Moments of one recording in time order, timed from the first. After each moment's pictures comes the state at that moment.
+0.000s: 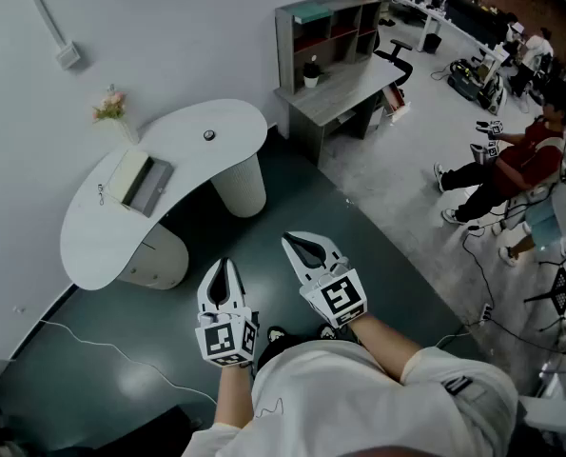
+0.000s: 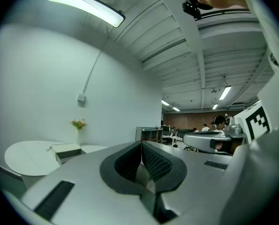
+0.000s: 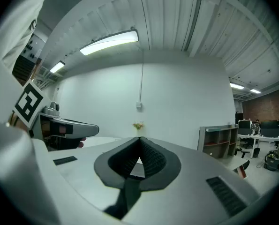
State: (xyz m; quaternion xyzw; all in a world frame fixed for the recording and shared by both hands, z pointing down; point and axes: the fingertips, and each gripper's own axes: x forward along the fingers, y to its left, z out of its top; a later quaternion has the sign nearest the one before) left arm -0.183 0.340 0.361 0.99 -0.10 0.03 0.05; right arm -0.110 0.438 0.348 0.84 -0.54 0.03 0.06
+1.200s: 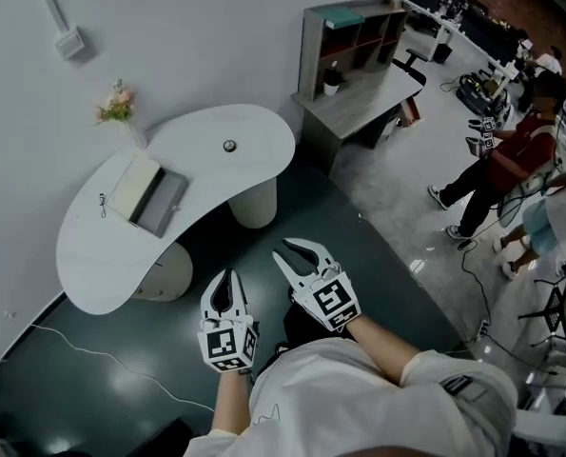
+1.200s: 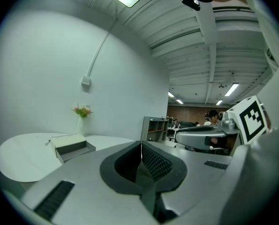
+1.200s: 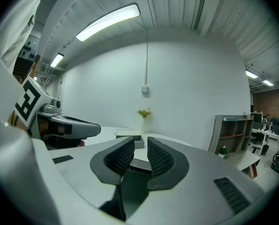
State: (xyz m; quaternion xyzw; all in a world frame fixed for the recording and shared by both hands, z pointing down) left arm -0.120 0.191 0.426 0.99 -0.09 0.09 0.07; right arm -0.048 0.270 0.412 0.82 -0.56 0.10 0.09
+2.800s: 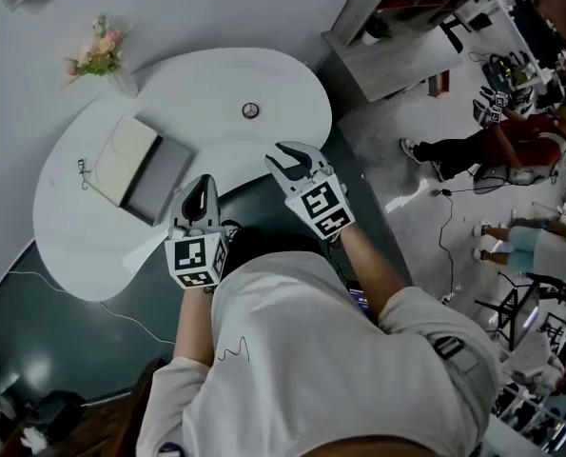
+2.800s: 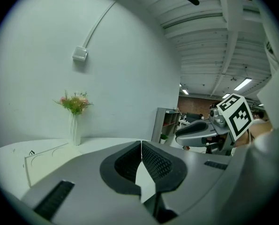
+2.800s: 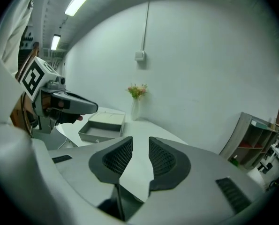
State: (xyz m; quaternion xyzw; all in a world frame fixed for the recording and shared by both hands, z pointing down) left arm 0.119 -0.044 0.464 0.98 -0.09 0.16 0.08; right arm 0.213 0.044 0.475 0.76 -0.60 0.17 0.21
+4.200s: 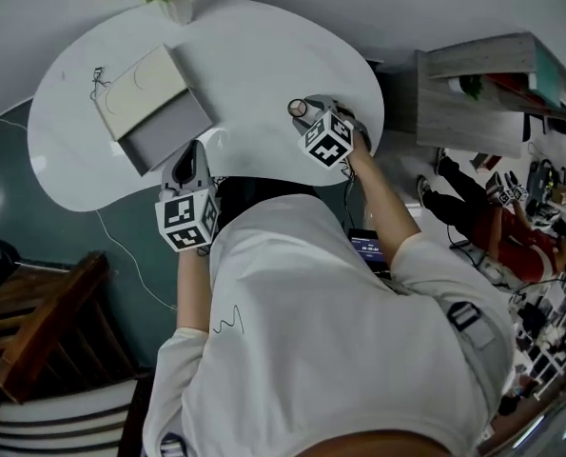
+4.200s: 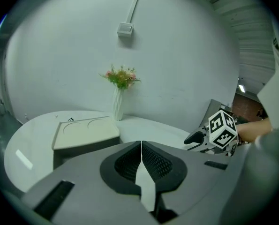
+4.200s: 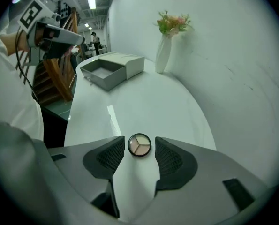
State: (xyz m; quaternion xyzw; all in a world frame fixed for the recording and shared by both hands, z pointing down) left arm 0.137 -0.144 0.548 0.88 -0.35 0.26 0.19; right arm 0.351 -0.069 0.668 0.47 -0.70 0.23 0.48
